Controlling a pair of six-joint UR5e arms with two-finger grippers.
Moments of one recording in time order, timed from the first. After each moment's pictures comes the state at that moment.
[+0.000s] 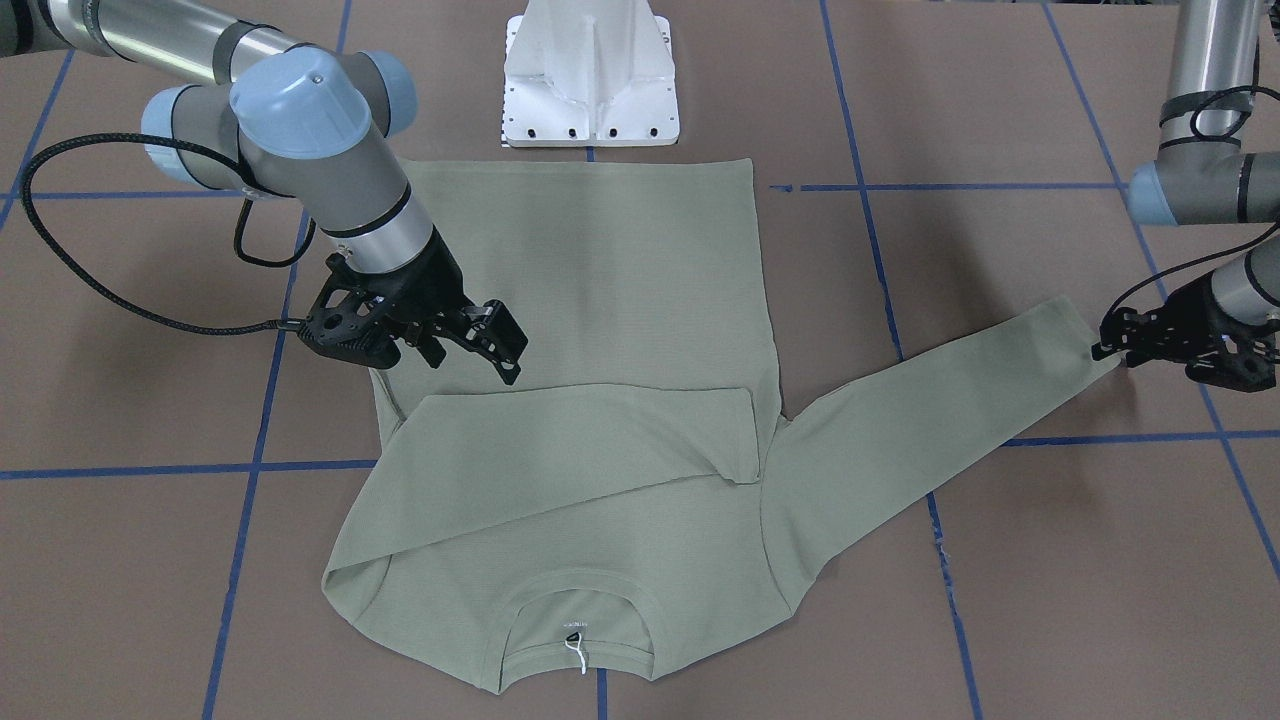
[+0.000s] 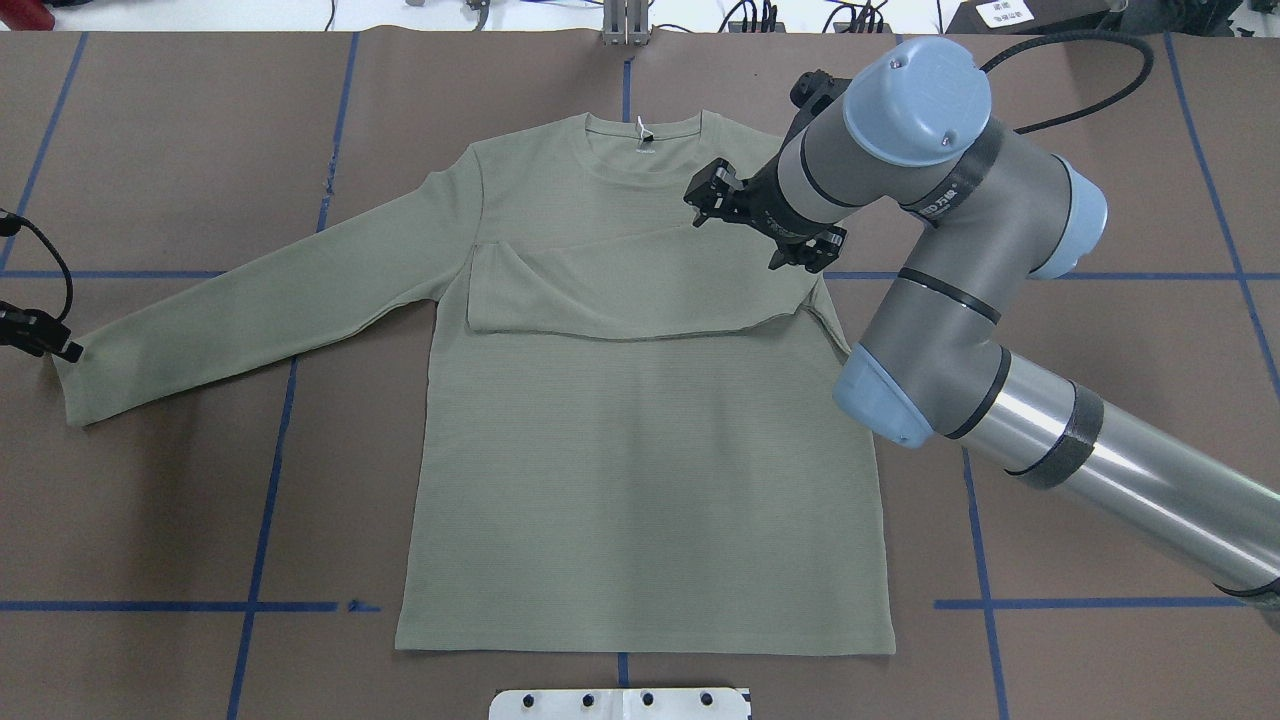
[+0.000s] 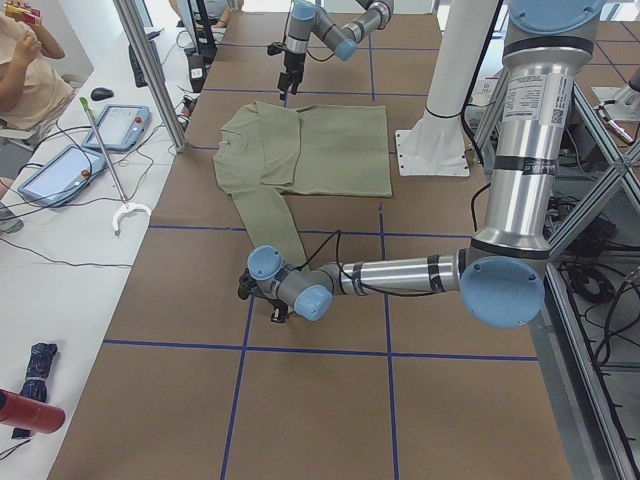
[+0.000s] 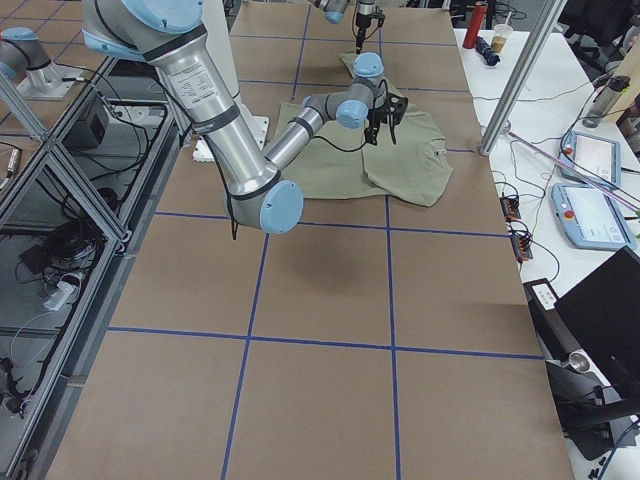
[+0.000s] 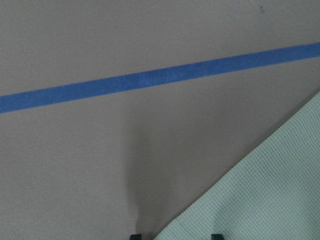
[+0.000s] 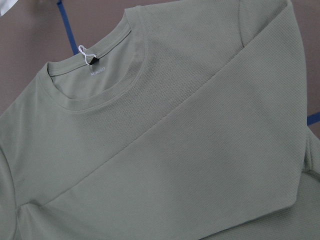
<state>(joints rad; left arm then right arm) -1.13 -1.65 -1.28 -2.21 -2.39 -0.41 0.73 -0.95 1.66 -1.29 1.95 1.58</state>
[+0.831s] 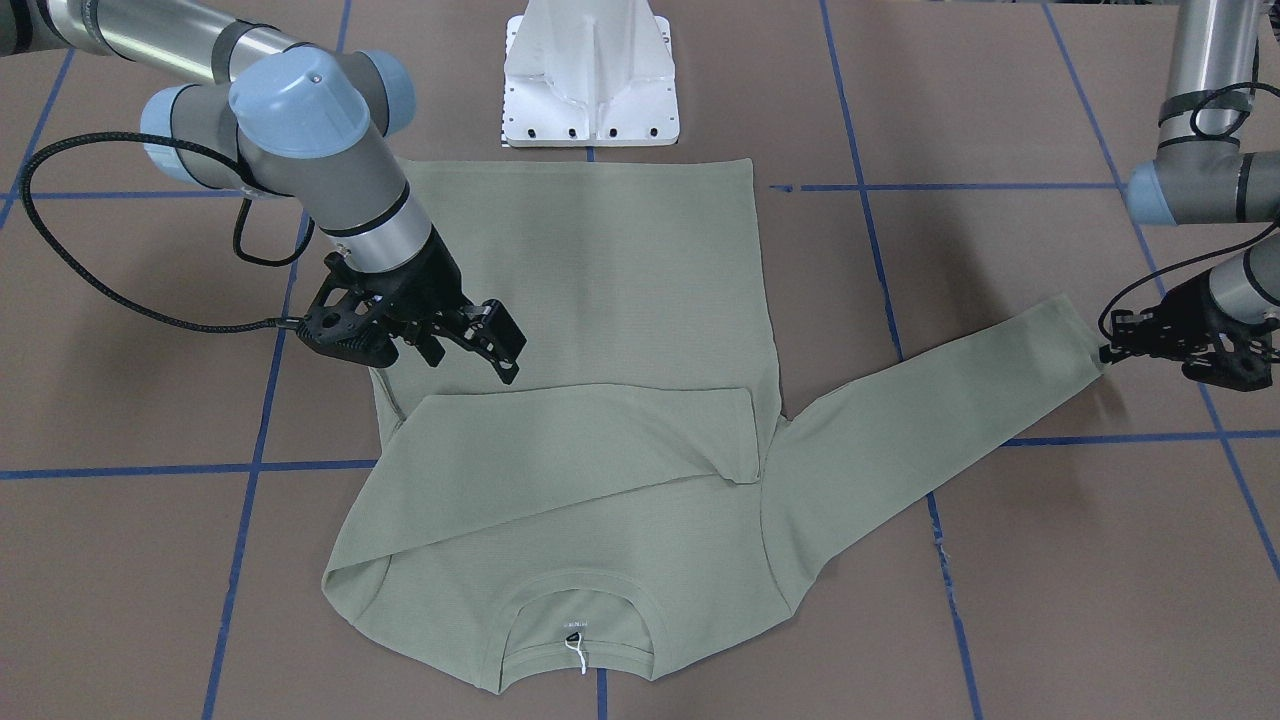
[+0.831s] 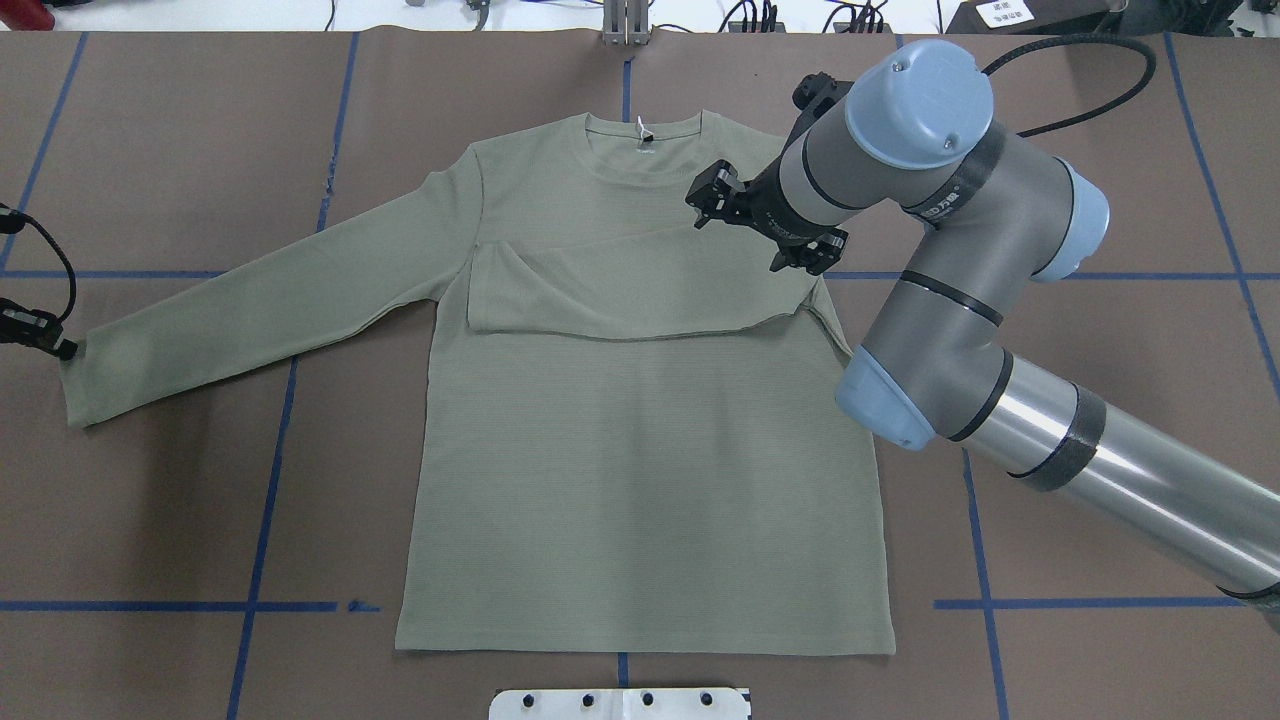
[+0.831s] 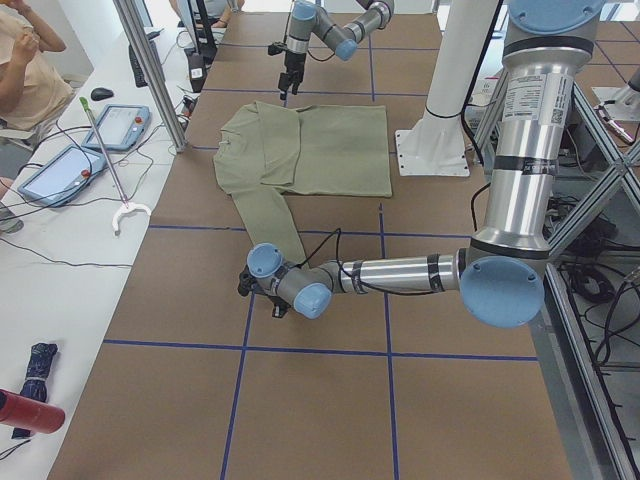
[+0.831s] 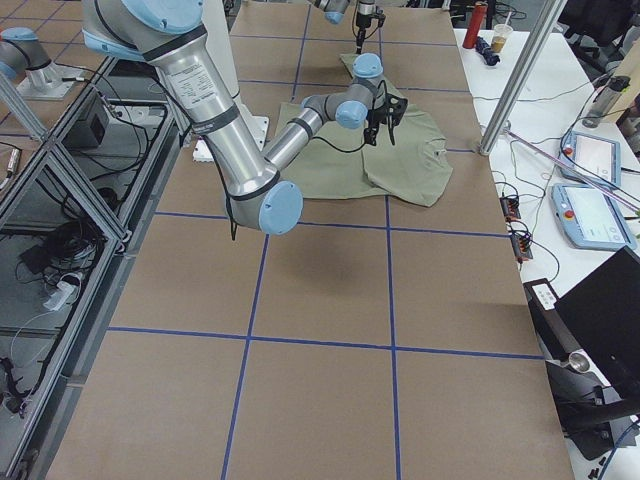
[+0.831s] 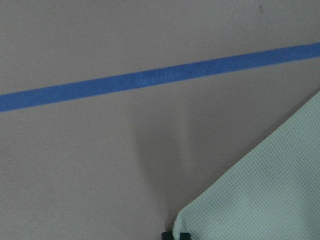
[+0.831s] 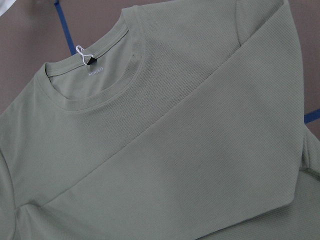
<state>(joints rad) -1.13 -1.65 -1.32 -2.21 -2.45 -0.42 0.73 -0.95 1.67 -1.29 1.95 1.59</state>
